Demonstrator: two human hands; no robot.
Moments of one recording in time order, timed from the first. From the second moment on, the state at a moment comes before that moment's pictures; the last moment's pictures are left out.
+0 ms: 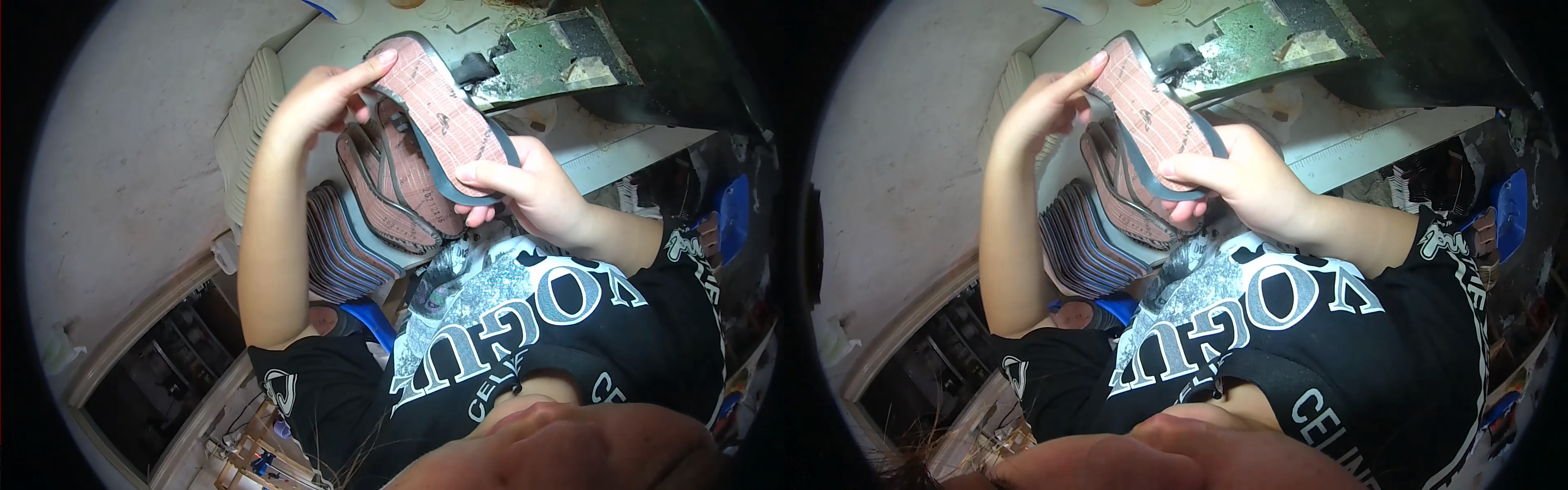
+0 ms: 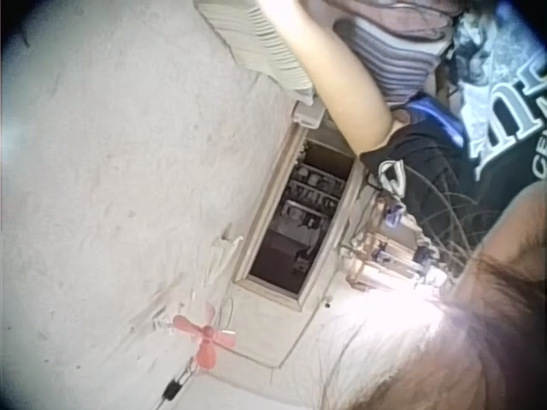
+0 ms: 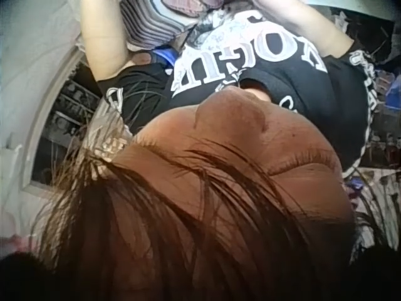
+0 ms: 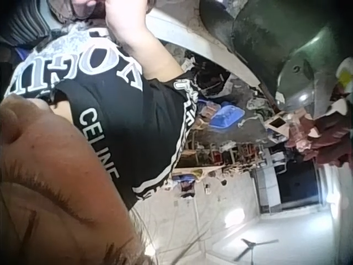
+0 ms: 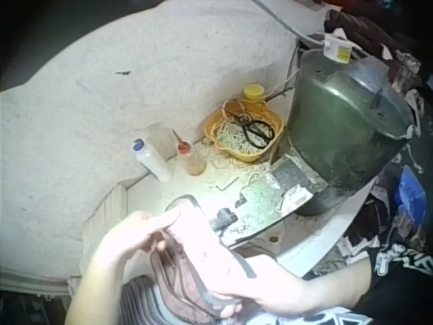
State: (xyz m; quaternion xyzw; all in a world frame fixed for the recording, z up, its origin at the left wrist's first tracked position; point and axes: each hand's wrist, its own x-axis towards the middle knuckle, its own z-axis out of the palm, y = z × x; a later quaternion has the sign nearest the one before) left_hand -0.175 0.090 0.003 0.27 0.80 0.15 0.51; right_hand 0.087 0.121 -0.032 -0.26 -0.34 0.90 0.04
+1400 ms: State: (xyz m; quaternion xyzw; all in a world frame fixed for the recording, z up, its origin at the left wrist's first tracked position) left_hand -0.137 0.064 0.006 0.42 0.72 0.13 0.54; right_hand 0.065 0.144 -0.041 -0.28 -0.28 0.92 0.06
